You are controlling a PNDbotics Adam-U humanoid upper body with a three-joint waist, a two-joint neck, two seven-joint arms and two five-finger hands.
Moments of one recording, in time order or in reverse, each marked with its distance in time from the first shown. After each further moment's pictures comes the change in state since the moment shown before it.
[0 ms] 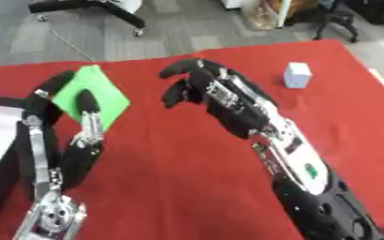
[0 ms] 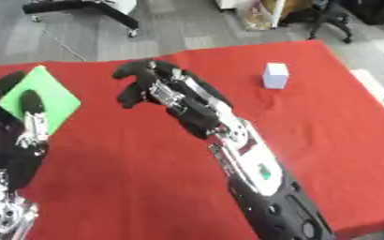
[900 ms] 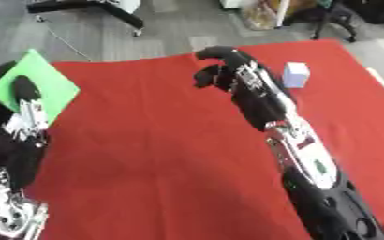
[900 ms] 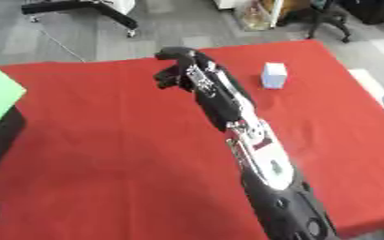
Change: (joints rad) left arm 0.066 0.104 0.126 -0.091 -0.016 0.046 0.022; right arm 0.034 0.018 -0.131 0.099 0.086 -0.072 -0.106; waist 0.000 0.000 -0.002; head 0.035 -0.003
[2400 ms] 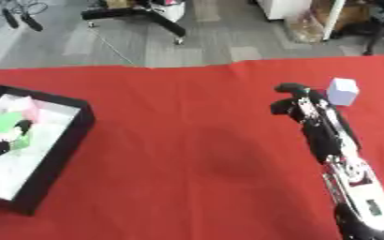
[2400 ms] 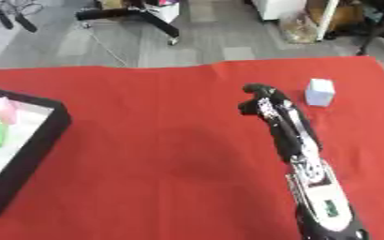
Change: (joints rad) left arm 0.098 0.346 0.294 0.049 -0.662 0.444 -0.647; right arm 0.044 -0.004 -0.084 0.105 0.158 -0.041 -0.100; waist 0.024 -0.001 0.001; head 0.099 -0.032
